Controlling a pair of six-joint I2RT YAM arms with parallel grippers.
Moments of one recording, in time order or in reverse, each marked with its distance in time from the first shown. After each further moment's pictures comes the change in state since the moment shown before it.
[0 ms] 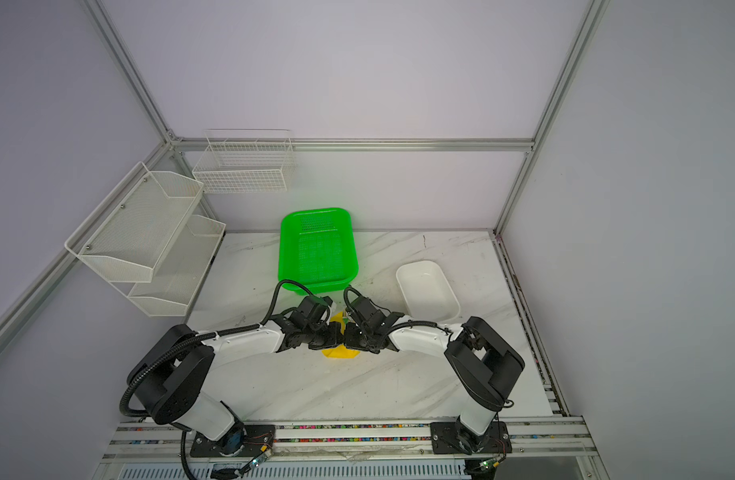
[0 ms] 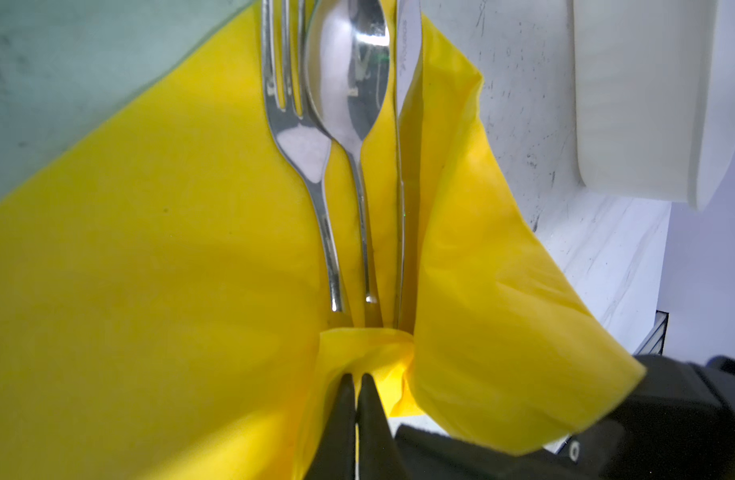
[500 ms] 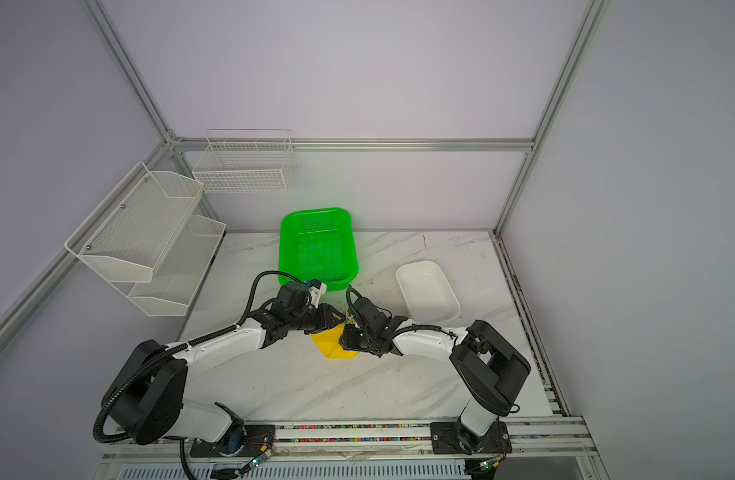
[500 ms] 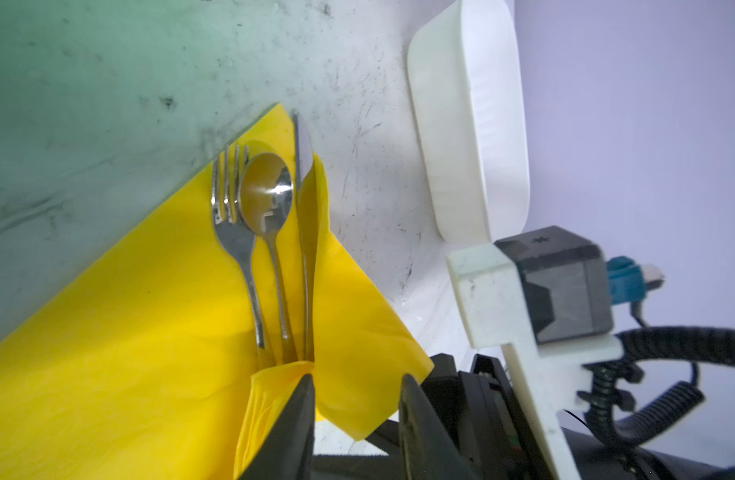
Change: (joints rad) left arm 0.123 -0.130 -0.001 0.122 0.193 -0.054; right arm 0.005 -0.052 -0.062 0.098 -0.044 -0.032
